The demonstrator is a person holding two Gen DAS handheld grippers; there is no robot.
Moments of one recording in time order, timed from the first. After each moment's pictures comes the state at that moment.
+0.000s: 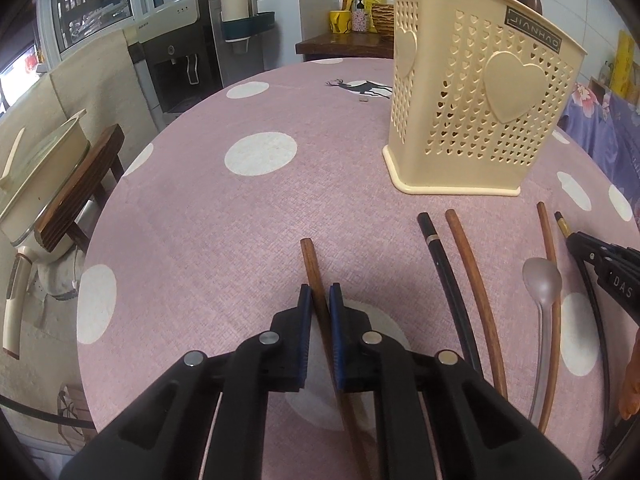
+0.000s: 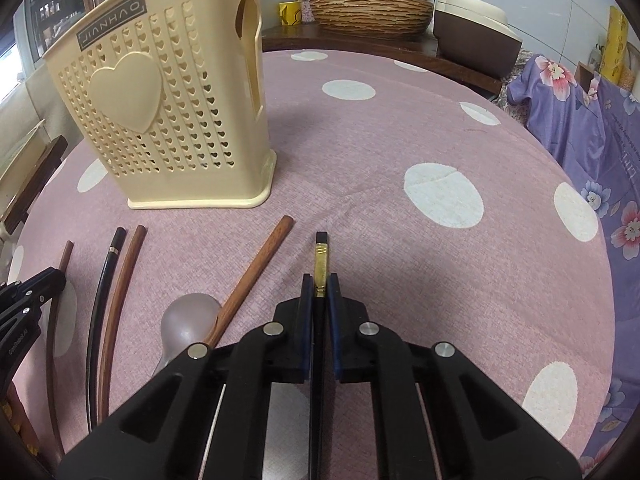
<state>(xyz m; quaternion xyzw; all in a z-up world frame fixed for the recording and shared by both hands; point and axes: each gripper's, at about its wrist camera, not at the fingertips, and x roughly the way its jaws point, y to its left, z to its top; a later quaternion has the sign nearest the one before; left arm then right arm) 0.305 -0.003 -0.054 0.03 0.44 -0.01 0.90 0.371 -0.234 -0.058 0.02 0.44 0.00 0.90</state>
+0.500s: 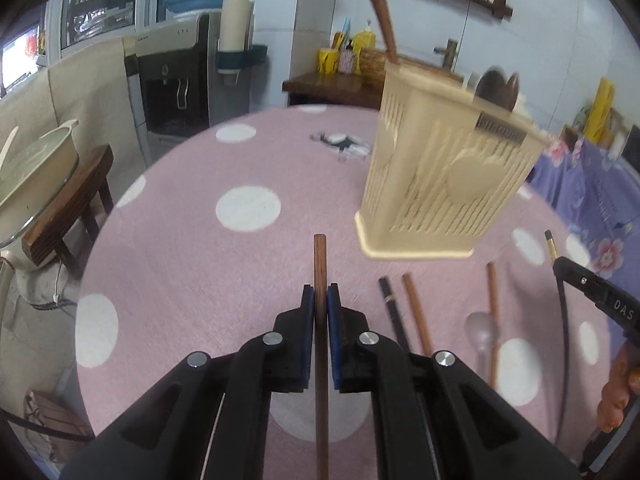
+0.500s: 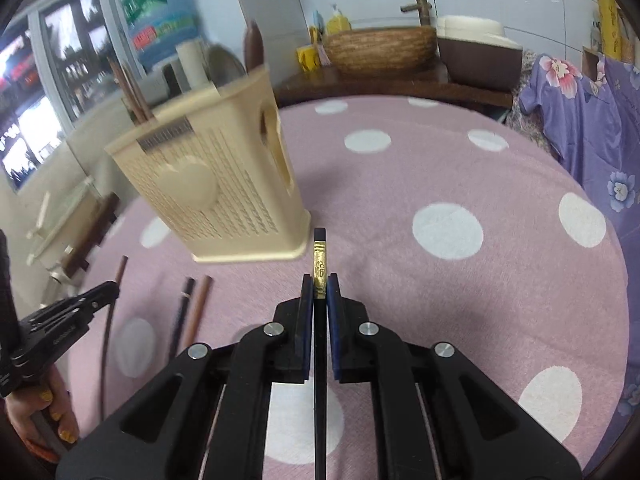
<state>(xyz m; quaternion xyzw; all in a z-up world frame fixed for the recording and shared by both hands) 0.297 0.009 -0.003 -0.04 0.38 -0.06 0.92 0.341 -0.260 0.005 0.11 0.36 0.08 0.92</state>
